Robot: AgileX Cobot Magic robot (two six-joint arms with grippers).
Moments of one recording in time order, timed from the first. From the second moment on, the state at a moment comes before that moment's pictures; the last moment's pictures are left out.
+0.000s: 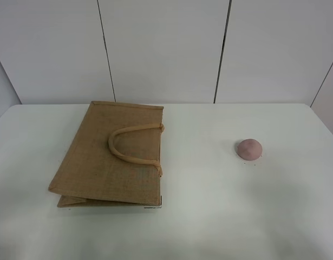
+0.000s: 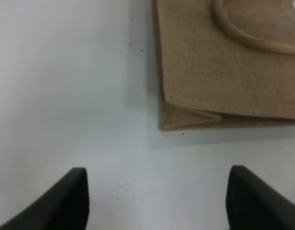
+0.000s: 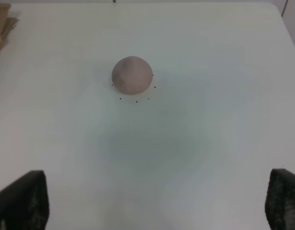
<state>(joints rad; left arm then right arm) -0.02 0.00 -0.50 0.02 1.05 -0.03 0.05 0.00 -0.49 0.01 1.03 -0.01</state>
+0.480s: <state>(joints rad) -0.02 0.00 -0.53 0.02 1.05 -0.03 0.05 0.00 -0.49 0.01 1.03 -0.01</state>
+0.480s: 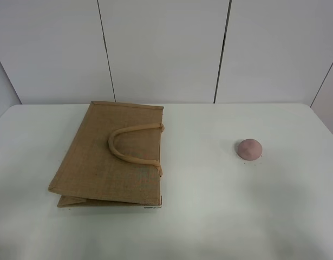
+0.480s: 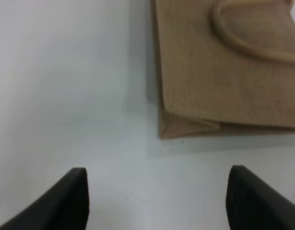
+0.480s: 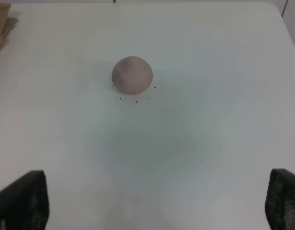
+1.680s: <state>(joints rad) -0.04 1.79 -1.60 -0.01 1.08 -0.04 0.05 0.00 -0.49 0.01 1.03 -0.01</state>
